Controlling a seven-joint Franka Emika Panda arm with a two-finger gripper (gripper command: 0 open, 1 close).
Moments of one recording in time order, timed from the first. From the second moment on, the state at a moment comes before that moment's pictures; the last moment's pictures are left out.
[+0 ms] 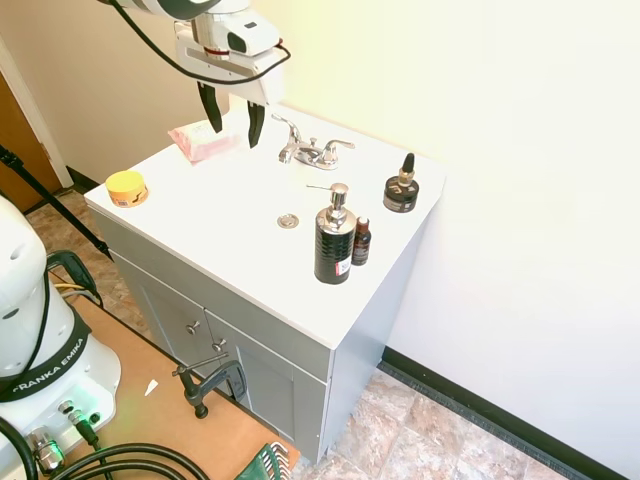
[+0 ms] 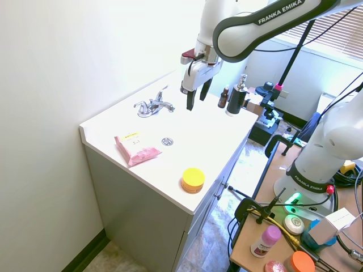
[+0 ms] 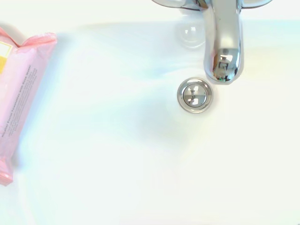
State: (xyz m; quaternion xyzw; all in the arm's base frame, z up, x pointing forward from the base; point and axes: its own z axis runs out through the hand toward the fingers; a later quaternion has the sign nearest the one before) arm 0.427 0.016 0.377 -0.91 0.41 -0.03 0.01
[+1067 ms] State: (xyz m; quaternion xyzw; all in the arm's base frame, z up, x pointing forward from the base) arm 0.538 0.082 0.355 -0.81 0.56 -0.16 -0.03
